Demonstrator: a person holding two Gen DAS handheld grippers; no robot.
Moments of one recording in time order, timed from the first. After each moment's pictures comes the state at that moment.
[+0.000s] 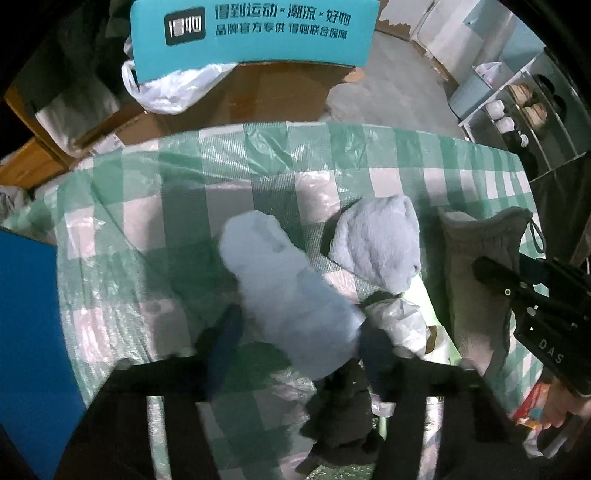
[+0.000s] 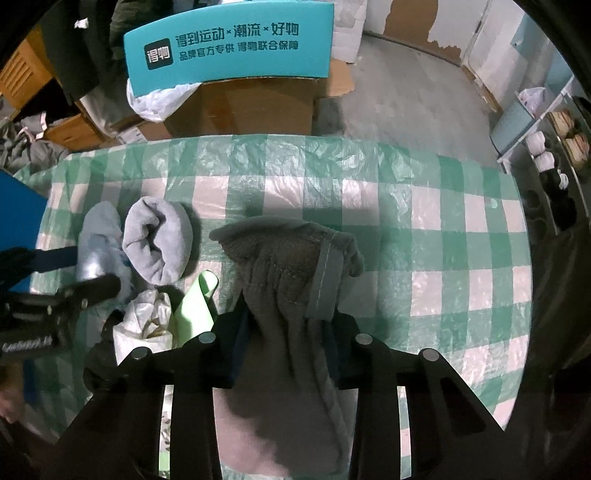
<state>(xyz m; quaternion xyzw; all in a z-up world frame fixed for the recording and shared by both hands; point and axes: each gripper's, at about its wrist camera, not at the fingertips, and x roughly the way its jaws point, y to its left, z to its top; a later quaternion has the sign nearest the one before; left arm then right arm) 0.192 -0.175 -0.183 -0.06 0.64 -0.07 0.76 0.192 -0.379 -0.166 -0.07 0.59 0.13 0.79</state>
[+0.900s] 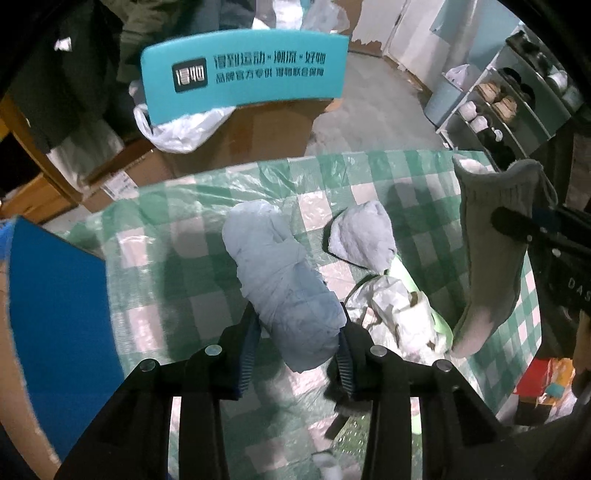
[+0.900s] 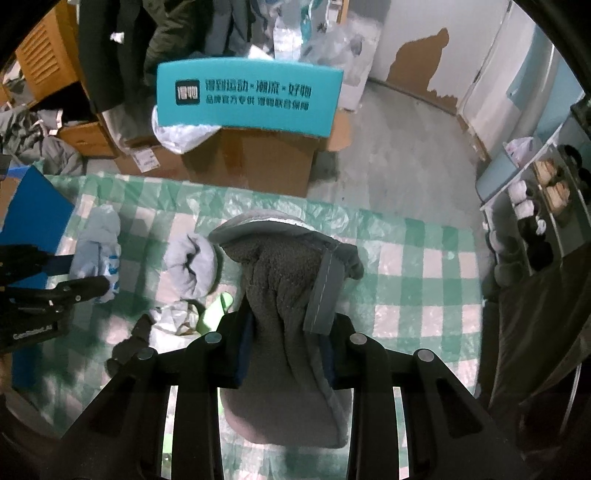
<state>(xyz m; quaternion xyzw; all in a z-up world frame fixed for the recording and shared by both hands) 0.161 -0.155 -0.130 -0.02 0.59 -0.10 0.80 0.173 -0.368 -0.101 -0.12 0.52 0.14 0.83</state>
